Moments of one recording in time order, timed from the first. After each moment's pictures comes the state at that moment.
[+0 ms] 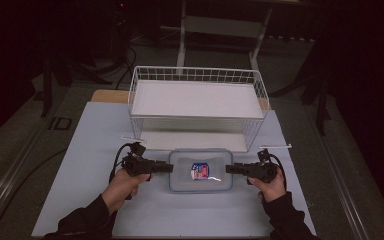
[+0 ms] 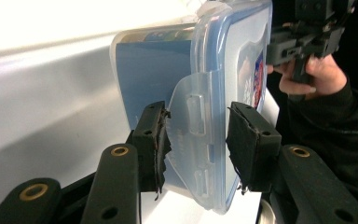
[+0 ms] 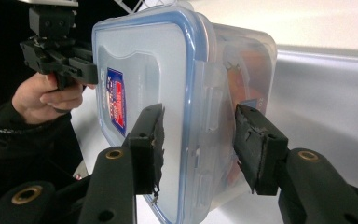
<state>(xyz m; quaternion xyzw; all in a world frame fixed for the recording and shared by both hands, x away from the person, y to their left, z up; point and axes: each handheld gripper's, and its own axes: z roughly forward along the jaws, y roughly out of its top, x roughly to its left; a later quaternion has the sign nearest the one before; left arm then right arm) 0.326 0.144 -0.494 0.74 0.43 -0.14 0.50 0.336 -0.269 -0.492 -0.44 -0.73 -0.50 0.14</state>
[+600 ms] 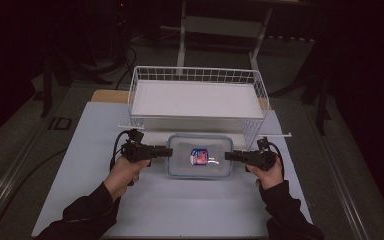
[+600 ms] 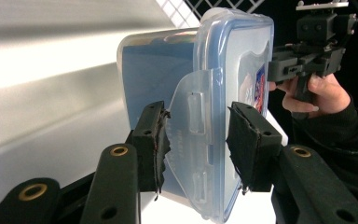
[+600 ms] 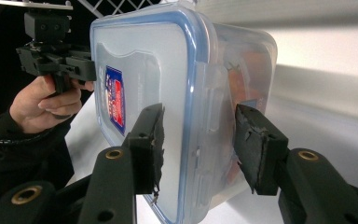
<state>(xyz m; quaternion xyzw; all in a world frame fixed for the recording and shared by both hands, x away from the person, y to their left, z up) 0.354 0.149 -0.475 0.72 0.43 -0.10 0.54 0.362 -0.263 -0.473 -0.44 -0.73 -0.52 0.11</state>
